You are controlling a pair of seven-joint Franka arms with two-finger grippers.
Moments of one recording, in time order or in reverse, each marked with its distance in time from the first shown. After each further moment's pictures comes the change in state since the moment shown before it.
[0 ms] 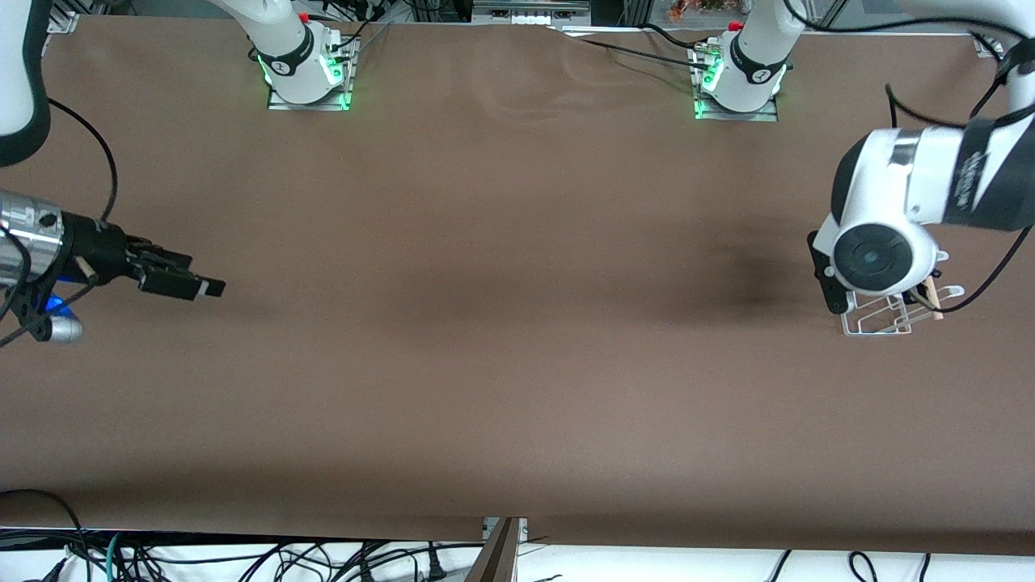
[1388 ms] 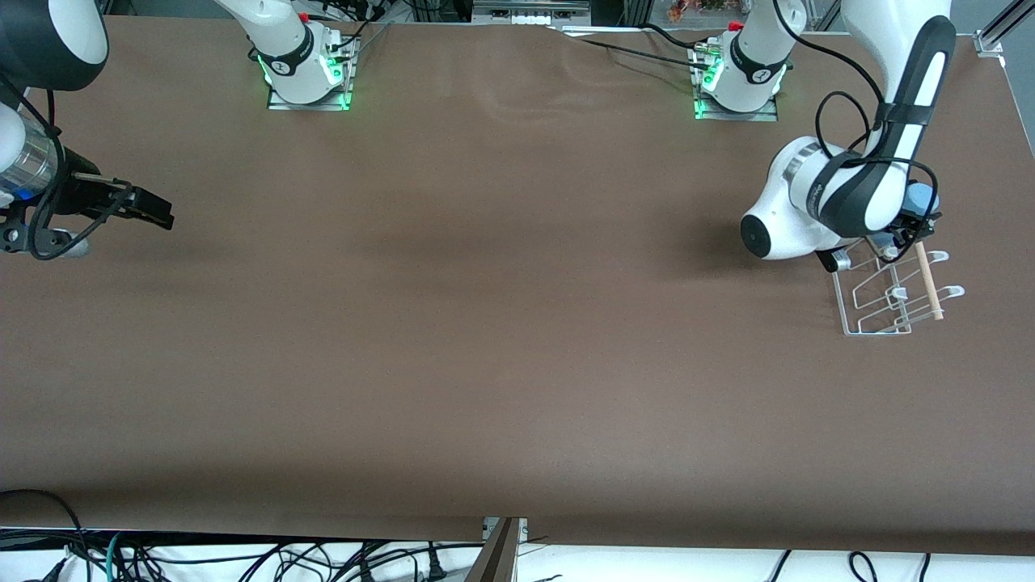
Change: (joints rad) left arm -0.002 -0.138 -0.013 -0.635 0.349 0.003 -0.602; right arm -0.138 -0.252 0.198 -0.309 -0.483 0.089 -0.325
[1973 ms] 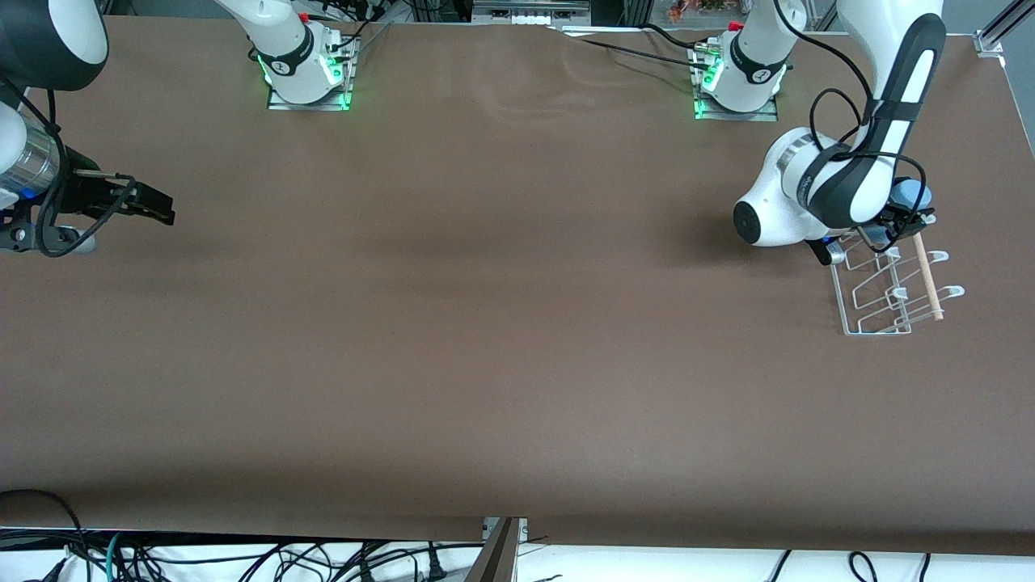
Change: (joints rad) left arm -0.001 -0.015 -0.008 -0.055 0.020 0.034 -0.095; right arm 0.000 0.000 0.000 0.000 0.000 -0.008 -0.029
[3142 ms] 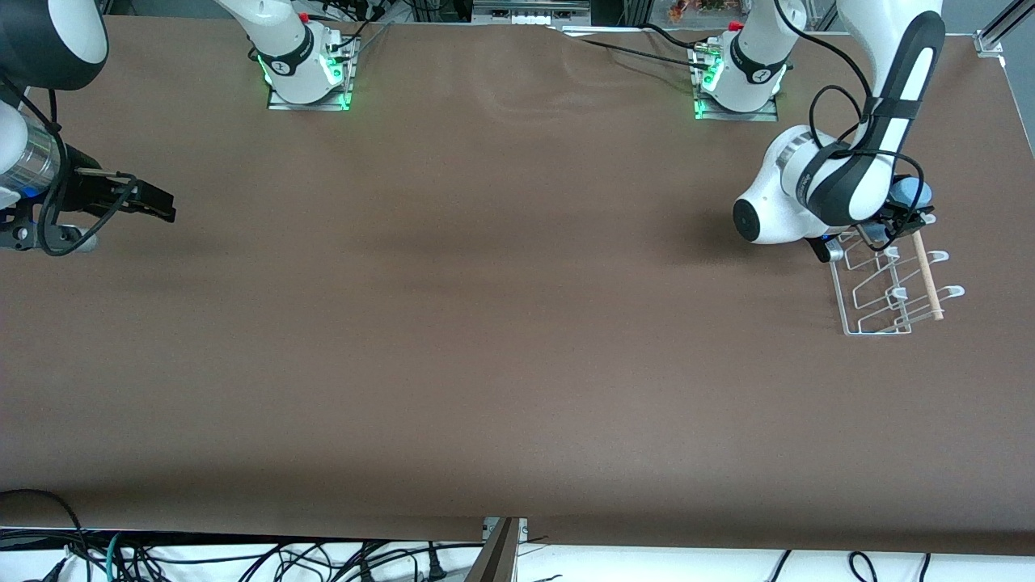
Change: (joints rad) left arm 0.001 -0.008 -0.002 -0.020 0.000 0.002 0.039; right arm 0.000 -0.001 0.000 0.000 0.000 -0.016 0.000
